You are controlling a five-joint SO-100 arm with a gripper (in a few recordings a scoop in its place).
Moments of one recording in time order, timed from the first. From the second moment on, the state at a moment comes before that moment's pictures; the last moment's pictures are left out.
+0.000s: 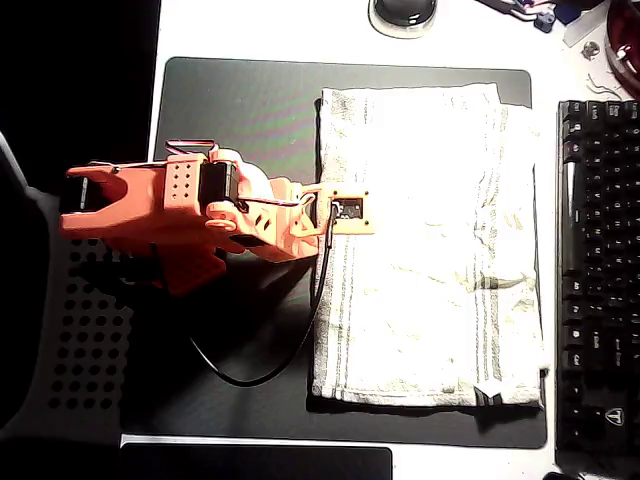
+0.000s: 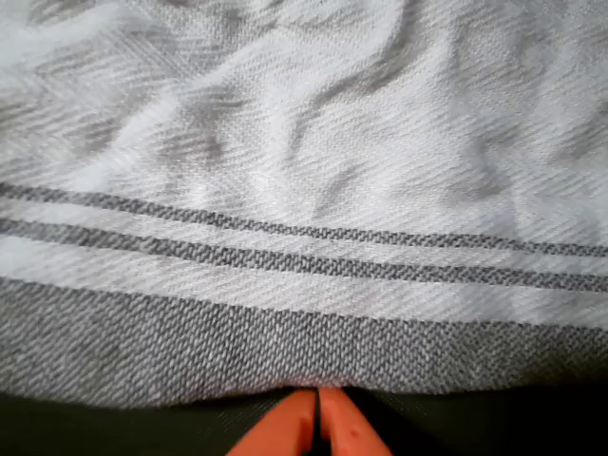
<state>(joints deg) 0.6 191.2 180.2 78.7 -91.1</state>
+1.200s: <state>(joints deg) -33.8 128.0 132.3 65.9 -61.0</state>
